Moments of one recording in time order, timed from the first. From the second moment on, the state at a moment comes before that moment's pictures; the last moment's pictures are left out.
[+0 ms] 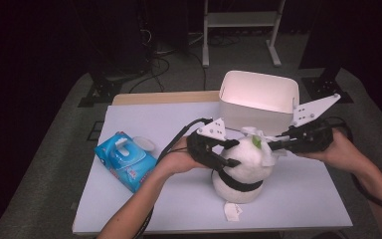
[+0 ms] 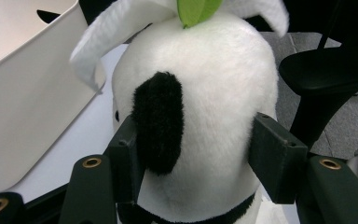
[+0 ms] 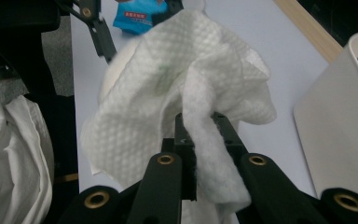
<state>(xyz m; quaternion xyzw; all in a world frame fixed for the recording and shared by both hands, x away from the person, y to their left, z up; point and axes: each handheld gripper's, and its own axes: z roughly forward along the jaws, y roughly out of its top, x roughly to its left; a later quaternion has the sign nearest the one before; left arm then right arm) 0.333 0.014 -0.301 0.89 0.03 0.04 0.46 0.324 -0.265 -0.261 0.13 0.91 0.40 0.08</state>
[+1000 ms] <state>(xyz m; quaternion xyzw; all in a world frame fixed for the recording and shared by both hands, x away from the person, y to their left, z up) 0.334 0.011 -0.301 0.89 0.02 0.04 0.46 0.326 -0.257 -0.254 0.13 0.91 0.38 0.09</state>
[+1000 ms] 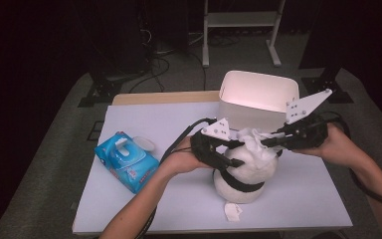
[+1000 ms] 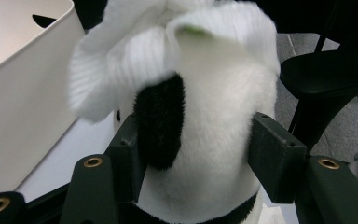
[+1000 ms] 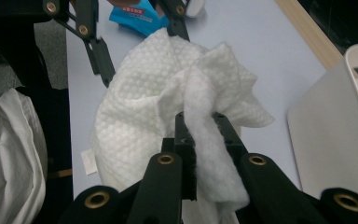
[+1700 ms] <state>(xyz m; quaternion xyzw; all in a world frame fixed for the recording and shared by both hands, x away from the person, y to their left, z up) 0.338 0.032 -0.309 0.88 0.05 0.02 0.47 0.323 -0.272 -0.277 0.14 0.90 0.41 0.06</state>
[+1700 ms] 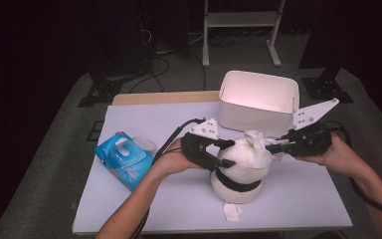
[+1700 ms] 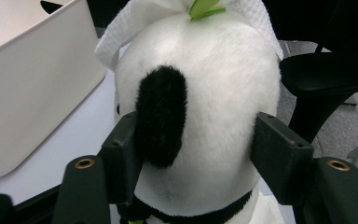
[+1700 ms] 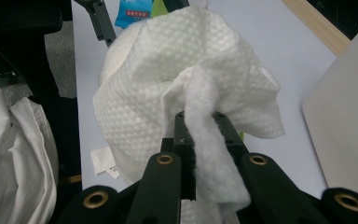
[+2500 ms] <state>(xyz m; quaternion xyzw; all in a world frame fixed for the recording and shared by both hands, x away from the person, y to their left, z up) 0.348 0.044 -0.310 0.87 0.06 0.01 0.49 0.329 -0.272 -0.284 0.15 0.88 0.45 0.06</state>
